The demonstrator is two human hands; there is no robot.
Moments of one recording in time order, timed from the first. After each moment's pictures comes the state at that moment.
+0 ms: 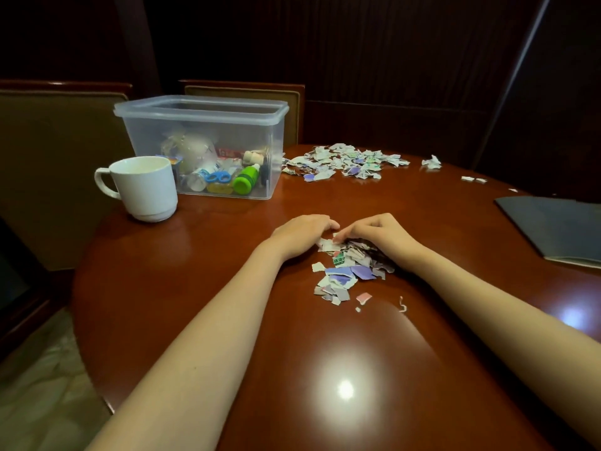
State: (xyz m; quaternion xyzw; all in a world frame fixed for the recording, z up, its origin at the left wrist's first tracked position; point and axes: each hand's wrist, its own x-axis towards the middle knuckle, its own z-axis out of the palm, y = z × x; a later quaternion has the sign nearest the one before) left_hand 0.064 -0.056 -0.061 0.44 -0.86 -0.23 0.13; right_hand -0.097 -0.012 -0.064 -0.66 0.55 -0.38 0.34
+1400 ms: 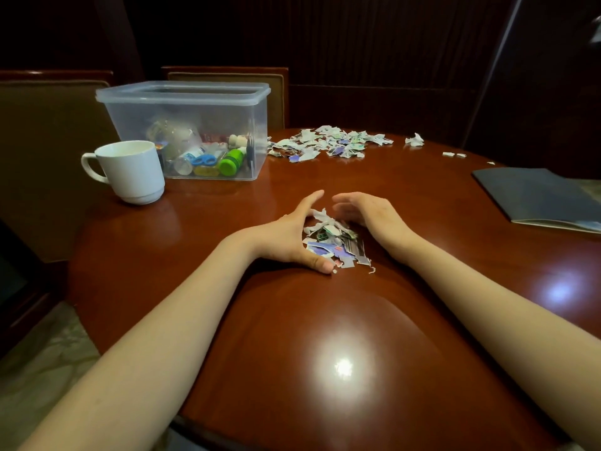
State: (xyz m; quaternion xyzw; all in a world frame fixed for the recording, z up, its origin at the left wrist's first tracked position) left_hand 0.082 -0.001 -0.061 0.39 -0.86 -0.34 0.06; right_hand -0.090 0.039 -0.062 -0.62 0.59 -0.43 0.29
